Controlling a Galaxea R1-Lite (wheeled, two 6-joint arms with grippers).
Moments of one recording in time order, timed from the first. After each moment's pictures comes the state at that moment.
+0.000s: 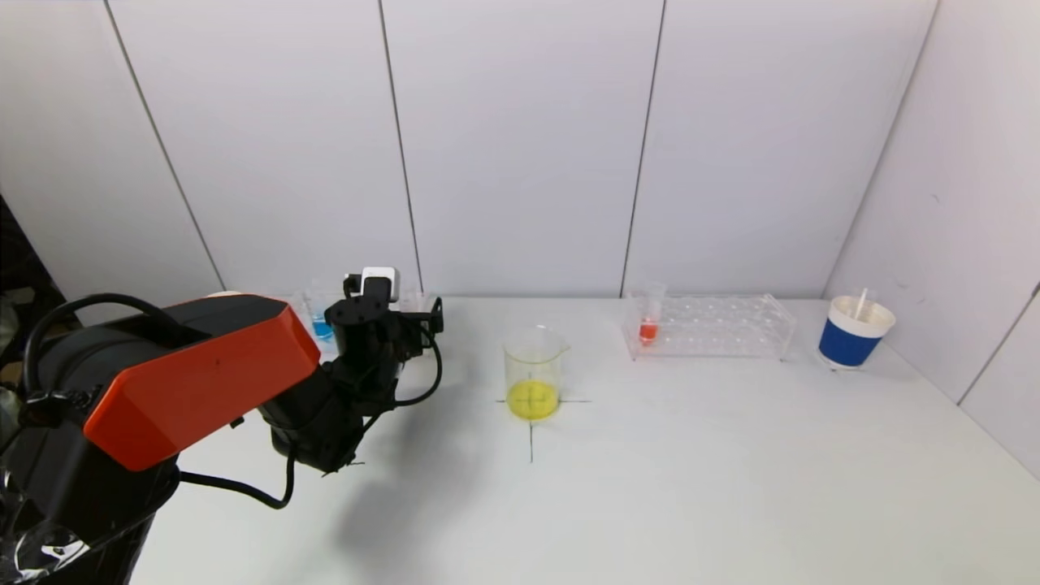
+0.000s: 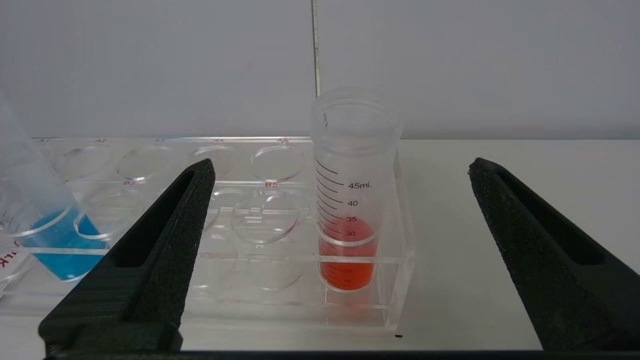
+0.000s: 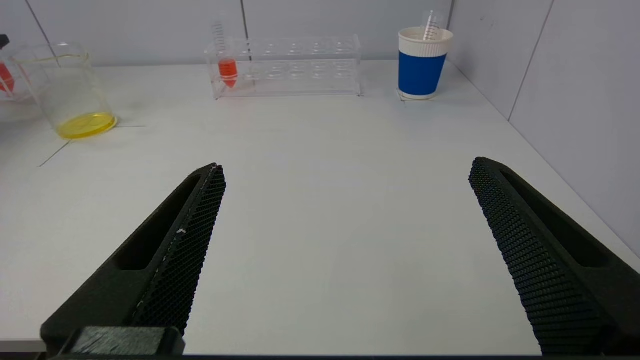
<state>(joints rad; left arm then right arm) -0.35 2.37 -1.00 -1.39 0.36 0.00 0.00 0.00 0.00 -0.01 -0.02 0.03</state>
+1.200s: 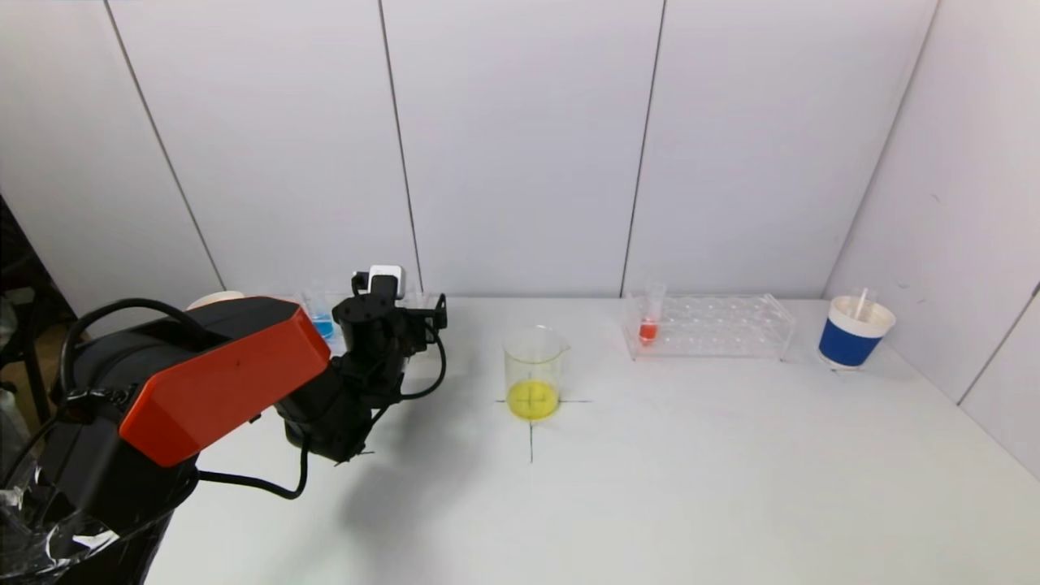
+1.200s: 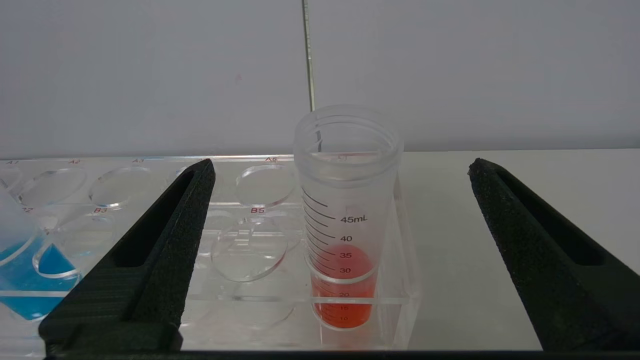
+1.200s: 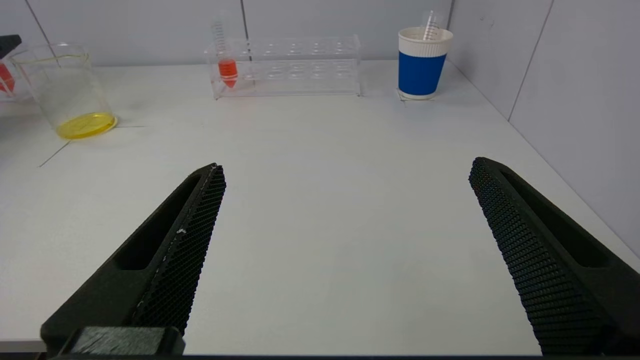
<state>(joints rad) -0.34 2.44 -1.10 -1.38 0.34 0.02 0.00 0.00 0.00 -0.01 -0.02 0.03</state>
